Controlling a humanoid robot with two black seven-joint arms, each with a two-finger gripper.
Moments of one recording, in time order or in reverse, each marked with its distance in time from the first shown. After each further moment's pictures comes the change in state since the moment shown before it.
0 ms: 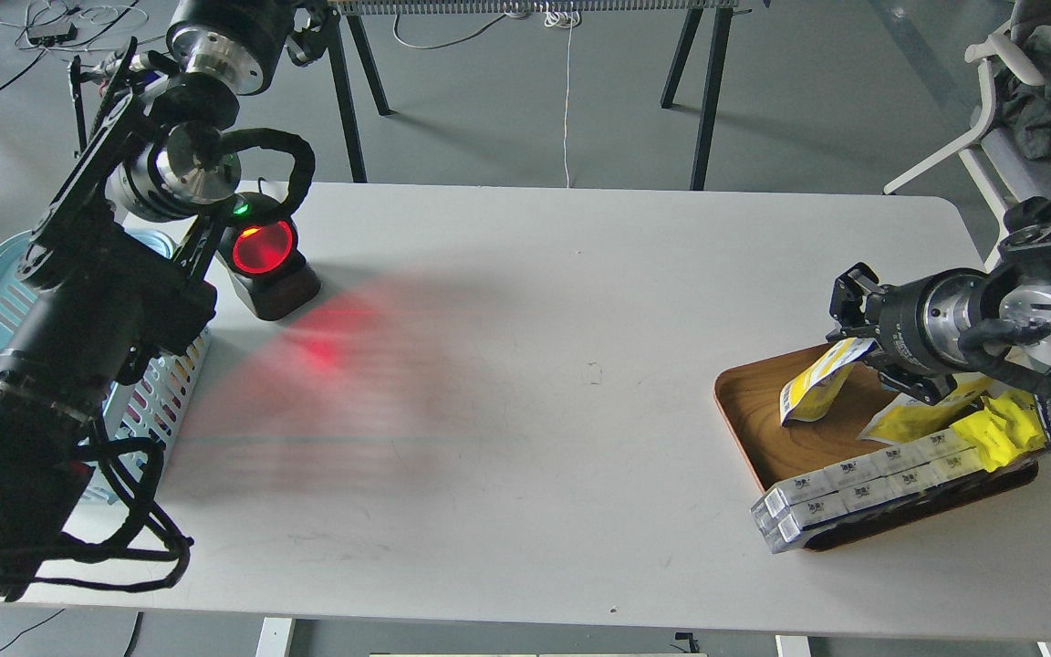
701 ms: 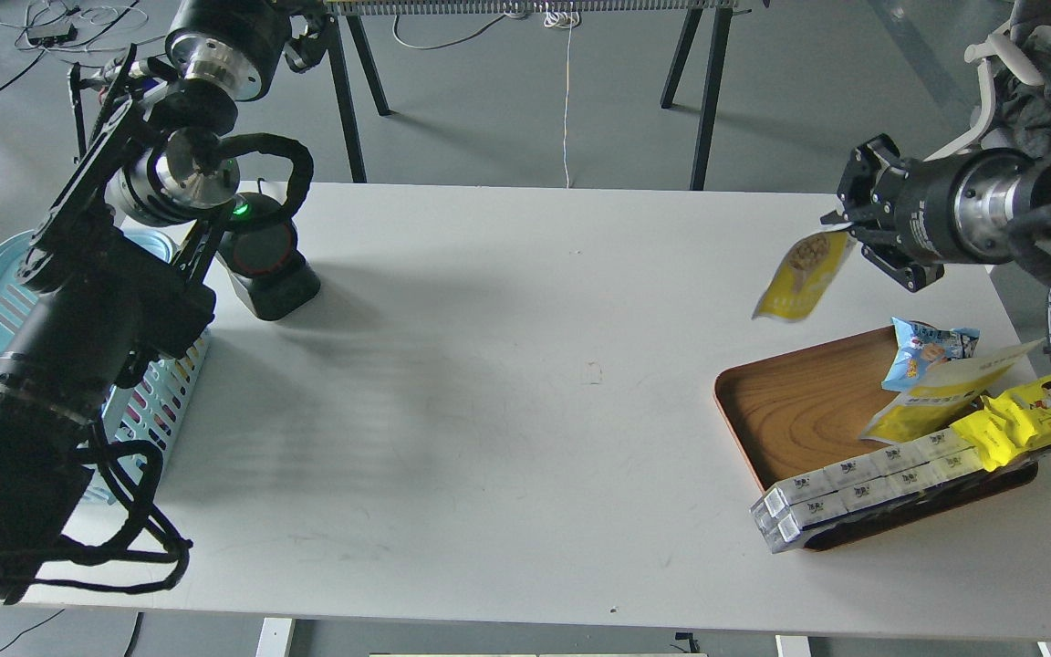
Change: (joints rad) left arm 0.005 0.001 0.000 0.002 0.000 0.000 -0.001; right arm 0.131 -0.145 0.201 -0.004 0.013 -0.011 -0.010
